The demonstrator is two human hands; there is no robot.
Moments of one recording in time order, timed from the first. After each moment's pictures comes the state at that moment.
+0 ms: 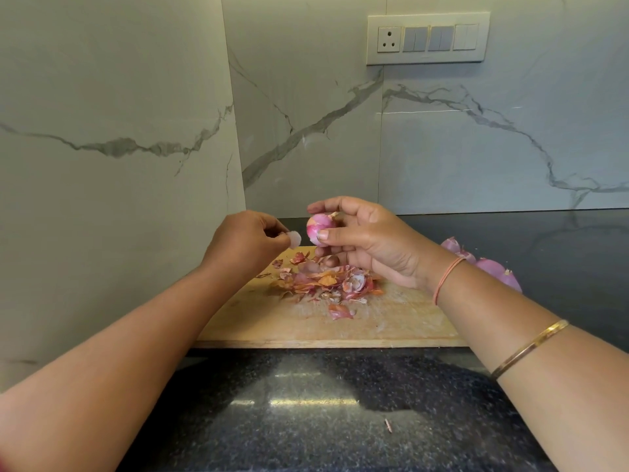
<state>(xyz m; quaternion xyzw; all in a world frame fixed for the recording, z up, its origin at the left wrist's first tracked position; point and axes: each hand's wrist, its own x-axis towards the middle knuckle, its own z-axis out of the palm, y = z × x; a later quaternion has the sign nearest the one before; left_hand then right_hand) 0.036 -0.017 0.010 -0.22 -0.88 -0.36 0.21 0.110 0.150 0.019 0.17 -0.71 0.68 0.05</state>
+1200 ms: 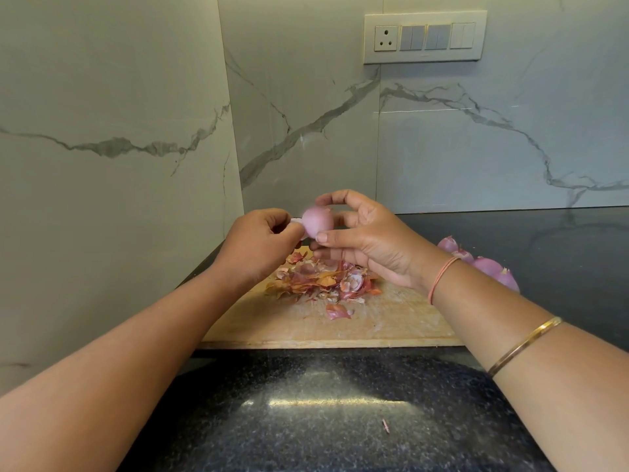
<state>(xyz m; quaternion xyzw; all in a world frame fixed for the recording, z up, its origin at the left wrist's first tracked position) 0.046 -0.008 0.008 -0.28 -0.83 -0.45 0.19 0.108 0.149 0.018 0.15 -0.69 0.71 0.08</state>
